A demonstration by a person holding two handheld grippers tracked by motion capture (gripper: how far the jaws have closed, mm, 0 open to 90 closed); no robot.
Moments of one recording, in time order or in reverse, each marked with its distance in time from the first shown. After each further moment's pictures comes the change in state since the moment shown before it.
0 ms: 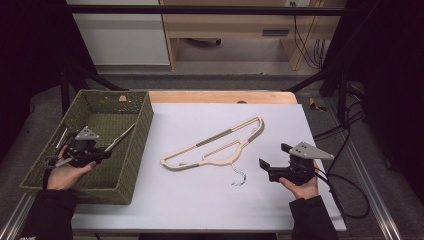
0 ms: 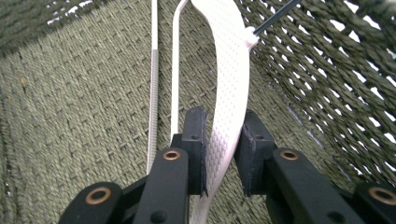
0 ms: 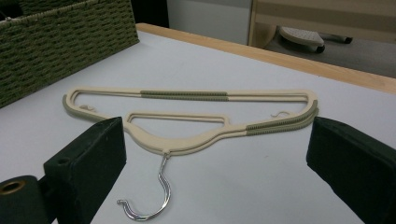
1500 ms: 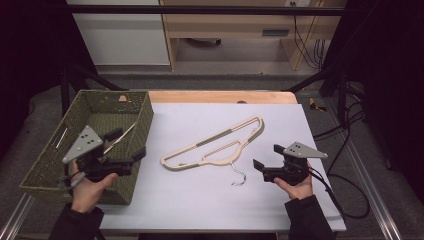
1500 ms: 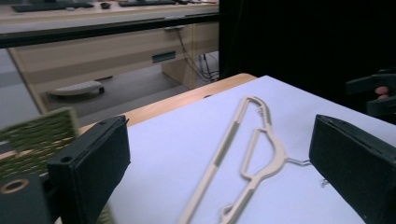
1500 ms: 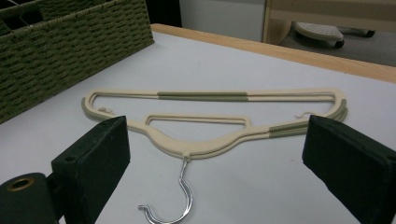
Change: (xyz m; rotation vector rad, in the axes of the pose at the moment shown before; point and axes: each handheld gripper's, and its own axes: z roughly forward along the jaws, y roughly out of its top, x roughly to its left) left arm -0.125 0.052 -0.071 -0.635 -0.155 -0.021; right arm 0.009 0.000 0.010 0.004 0.059 0.031
